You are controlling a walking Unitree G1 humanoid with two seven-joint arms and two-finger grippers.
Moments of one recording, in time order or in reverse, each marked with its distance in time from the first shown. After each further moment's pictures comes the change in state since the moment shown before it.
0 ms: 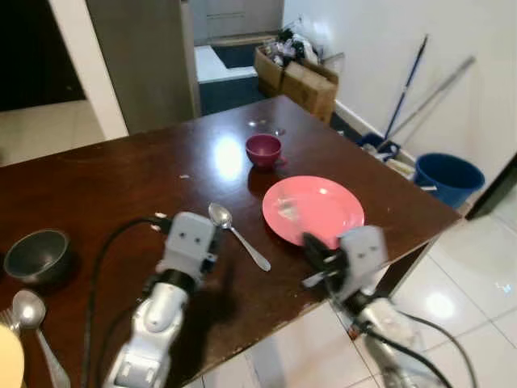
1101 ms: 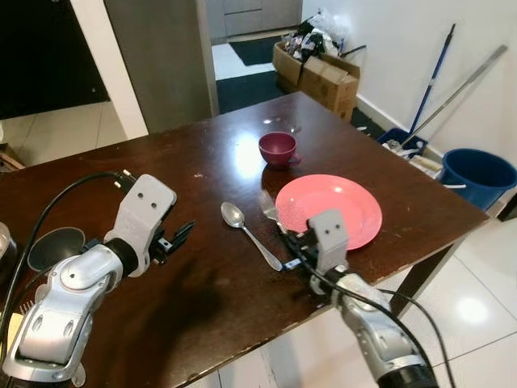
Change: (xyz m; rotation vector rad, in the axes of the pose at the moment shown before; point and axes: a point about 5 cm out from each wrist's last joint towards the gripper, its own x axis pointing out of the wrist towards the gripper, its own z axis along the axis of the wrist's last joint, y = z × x) left arm -0.007 0.059 0.047 0.120 0.237 -0.358; right arm 0.035 -0.039 -0.033 -0.014 0.206 -0.081
